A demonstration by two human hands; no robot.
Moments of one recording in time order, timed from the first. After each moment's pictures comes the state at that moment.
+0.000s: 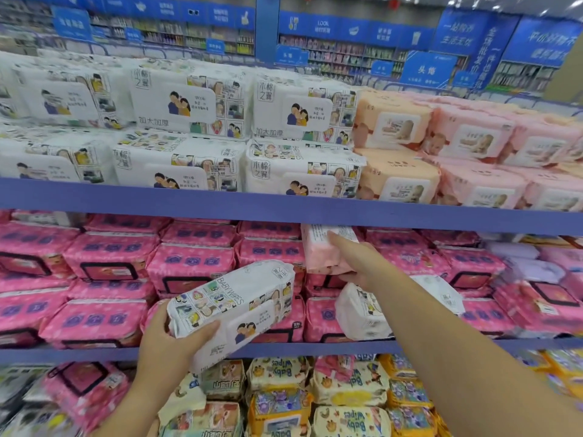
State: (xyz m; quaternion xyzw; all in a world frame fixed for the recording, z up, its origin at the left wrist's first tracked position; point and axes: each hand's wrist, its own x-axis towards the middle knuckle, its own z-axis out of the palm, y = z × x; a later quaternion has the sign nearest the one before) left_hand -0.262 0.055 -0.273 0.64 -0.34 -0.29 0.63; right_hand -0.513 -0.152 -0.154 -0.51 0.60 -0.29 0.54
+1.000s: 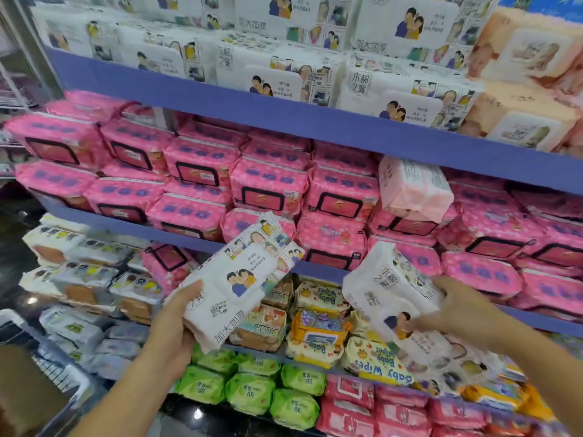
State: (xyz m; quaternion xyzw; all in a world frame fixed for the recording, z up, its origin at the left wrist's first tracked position) left_hand -0.251 0.188 -0.323 0.54 -0.01 -0.44 0.72; right_hand -0.609 -0.037 -0.221 -0.77 0.55 0.03 0.31
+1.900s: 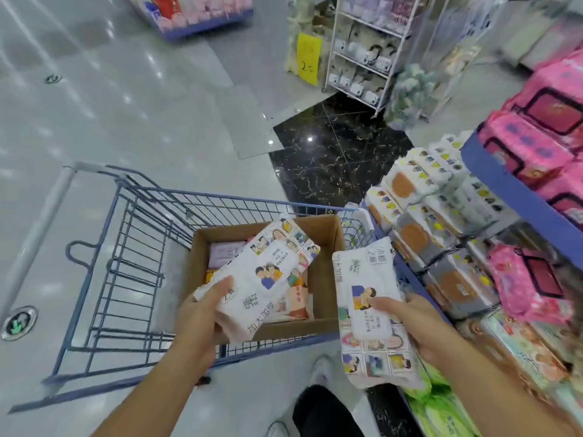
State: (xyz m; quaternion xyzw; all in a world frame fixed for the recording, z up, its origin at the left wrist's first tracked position) left_hand -0.060 0.728 -0.400 0.55 0.34 -0.11 0.75; right_hand -0.085 0.388 -0.382 -0.65 0.35 0.23 0.64
